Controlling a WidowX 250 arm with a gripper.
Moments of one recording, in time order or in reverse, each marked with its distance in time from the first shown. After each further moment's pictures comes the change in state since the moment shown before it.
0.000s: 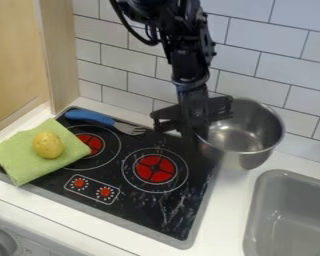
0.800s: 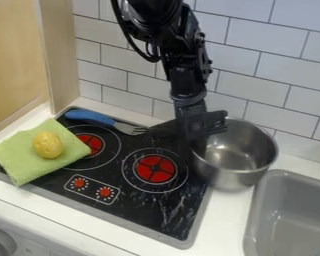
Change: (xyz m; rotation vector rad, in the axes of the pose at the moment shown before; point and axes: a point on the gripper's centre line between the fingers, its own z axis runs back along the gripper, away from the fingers) arm 0.001 -0.003 -0.029 -0.042 -0.049 0.068
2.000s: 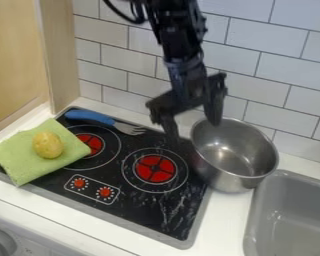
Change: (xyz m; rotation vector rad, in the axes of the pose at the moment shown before) arm 0.004 0.001 0.039 0.090 0.028 0.108
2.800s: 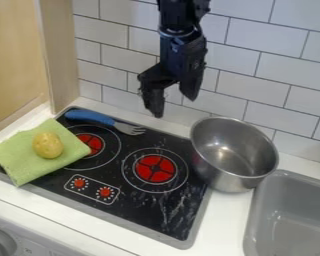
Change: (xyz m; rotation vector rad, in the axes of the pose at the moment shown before) arm -0.032 -0.008 0.032 -0.142 0.174 0.297
